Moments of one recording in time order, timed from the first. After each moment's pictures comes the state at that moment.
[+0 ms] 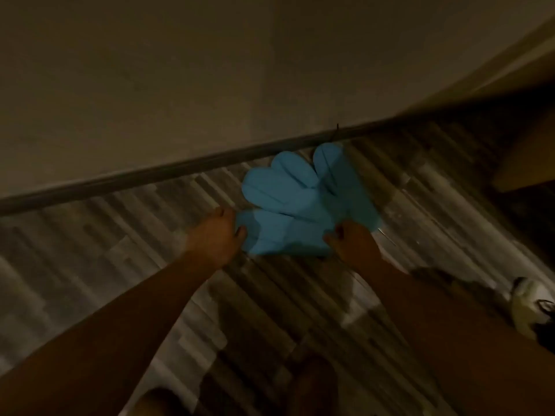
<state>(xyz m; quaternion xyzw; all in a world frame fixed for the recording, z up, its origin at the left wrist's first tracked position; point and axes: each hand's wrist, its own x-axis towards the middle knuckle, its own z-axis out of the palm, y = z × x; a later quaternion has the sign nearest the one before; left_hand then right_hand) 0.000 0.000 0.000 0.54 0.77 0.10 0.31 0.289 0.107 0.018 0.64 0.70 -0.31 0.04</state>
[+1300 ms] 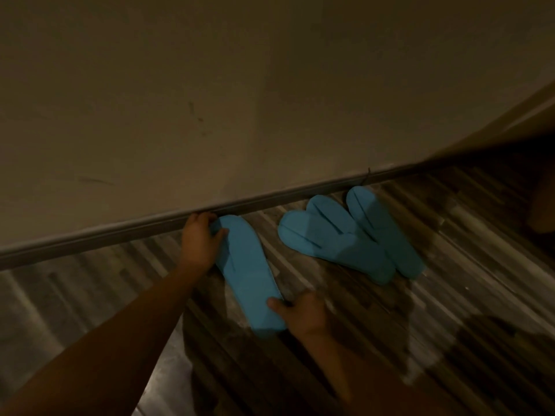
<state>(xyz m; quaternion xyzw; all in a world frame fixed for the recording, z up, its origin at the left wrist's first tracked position) -0.127 0.019 -0.042 0.41 0.83 0.29 0.24 0.128 -0.009 -0.038 0.68 0.57 -0.45 0.03</state>
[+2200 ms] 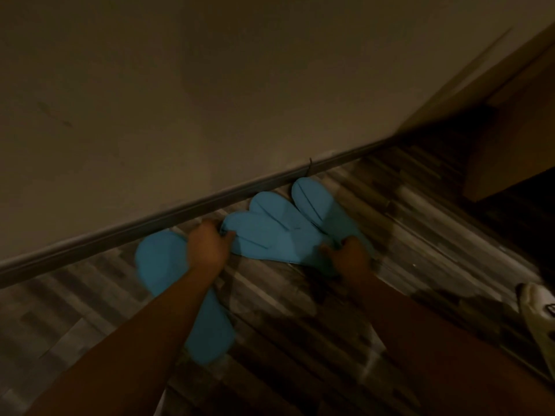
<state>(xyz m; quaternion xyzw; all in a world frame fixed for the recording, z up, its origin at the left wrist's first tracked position) -0.007 0.098 -0.055 0.44 0.79 0.31 0.31 0.276 0.144 -0.024 0.78 0.53 -0.31 -0.05</state>
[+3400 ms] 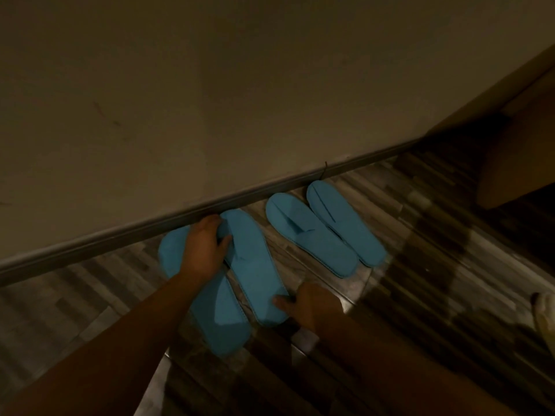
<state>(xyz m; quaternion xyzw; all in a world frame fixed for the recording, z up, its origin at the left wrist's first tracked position) -0.052 0.065 -0.056 0.54 0.75 0.29 0.25 0.206 0.045 -0.036 0.62 0.71 -0.31 0.17</state>
